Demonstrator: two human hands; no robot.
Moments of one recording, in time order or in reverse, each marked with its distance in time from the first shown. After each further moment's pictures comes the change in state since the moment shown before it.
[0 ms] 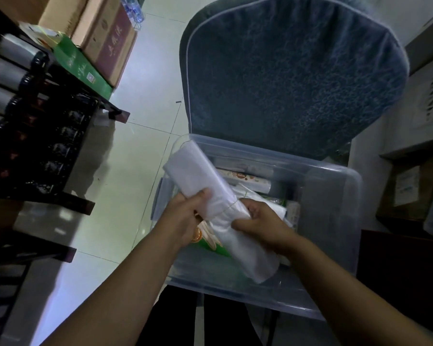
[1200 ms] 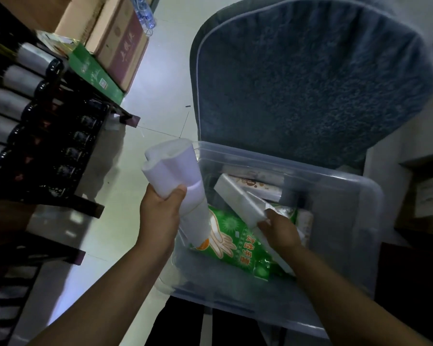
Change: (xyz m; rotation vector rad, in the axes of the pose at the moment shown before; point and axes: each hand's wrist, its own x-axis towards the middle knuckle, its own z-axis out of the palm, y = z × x) left_hand -0.008 0.025 -0.023 0.407 0.399 0.579; right_hand 0.039 0.082 -0.022 -0.719 0.378 0.197
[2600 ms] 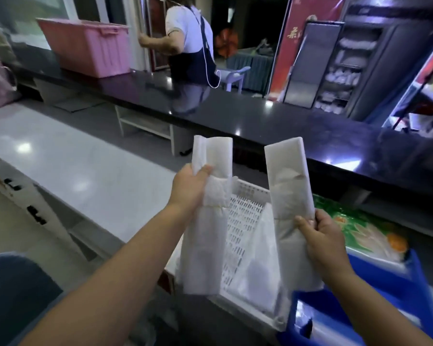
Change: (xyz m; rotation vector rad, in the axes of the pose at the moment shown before) left_hand -0.543 0.195 0.236 0.145 -1.512 0.543; right_hand -0.638 0.158 -0.173 0.839 1.699 0.516
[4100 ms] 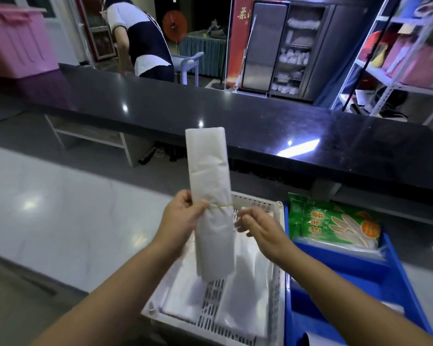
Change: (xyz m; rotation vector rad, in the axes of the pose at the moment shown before) left_hand 0.035 -0.039 0.046 -0.149 -0.323 -0.088; right_hand 0.055 0.003 0.054 -0.095 -0.378 0.060
